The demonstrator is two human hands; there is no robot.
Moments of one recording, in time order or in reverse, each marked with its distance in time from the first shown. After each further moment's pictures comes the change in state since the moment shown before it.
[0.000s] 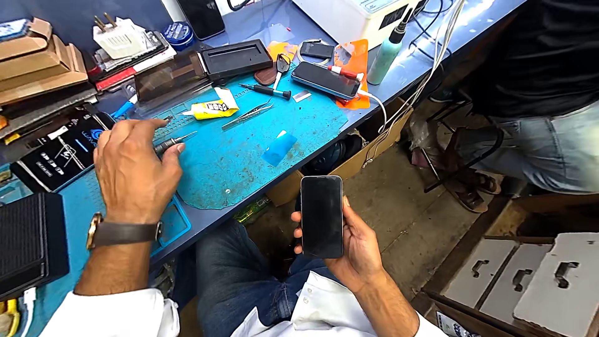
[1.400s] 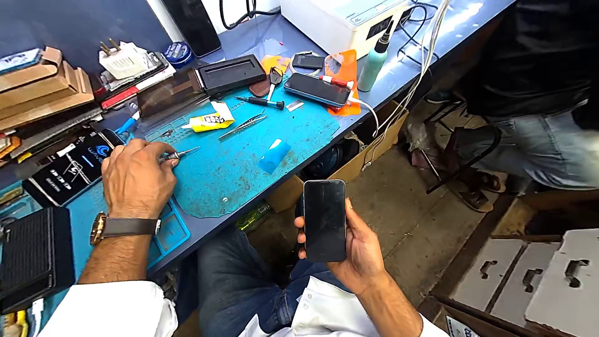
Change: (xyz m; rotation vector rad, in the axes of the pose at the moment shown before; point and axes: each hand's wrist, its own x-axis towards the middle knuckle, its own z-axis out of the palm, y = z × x) left_hand 0.016 -0.019 0.013 0.179 -0.096 0.002; right_hand -0.003 -0.008 -0.002 0.030 -0.032 -0.016
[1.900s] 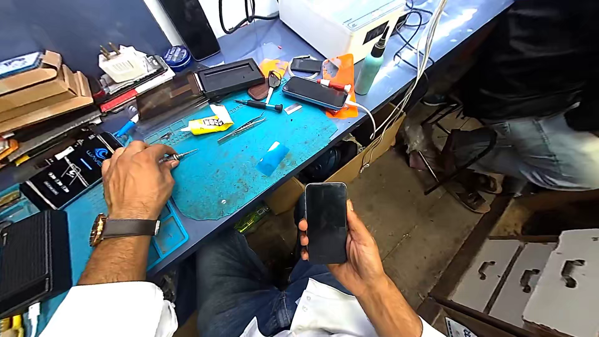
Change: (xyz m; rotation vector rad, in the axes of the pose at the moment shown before) left_hand 0.002 0.000 0.002 0.006 0.003 0.015; right_hand -0.002 0.000 -0.005 -0.010 0.007 -0.029
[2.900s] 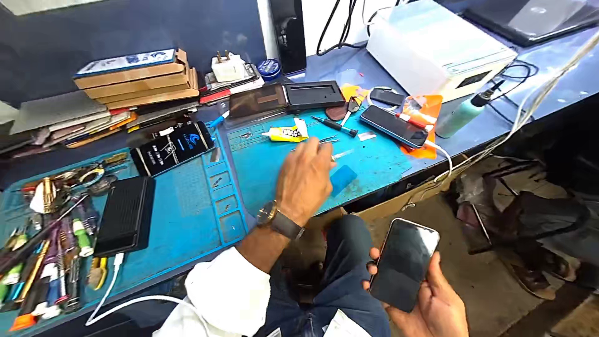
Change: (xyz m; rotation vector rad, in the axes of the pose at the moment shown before) left_hand 0.005 0.131 0.001 -0.355 0.121 0.181; right_hand -0.005 -0.019 -0.007 0.055 0.058 0.004
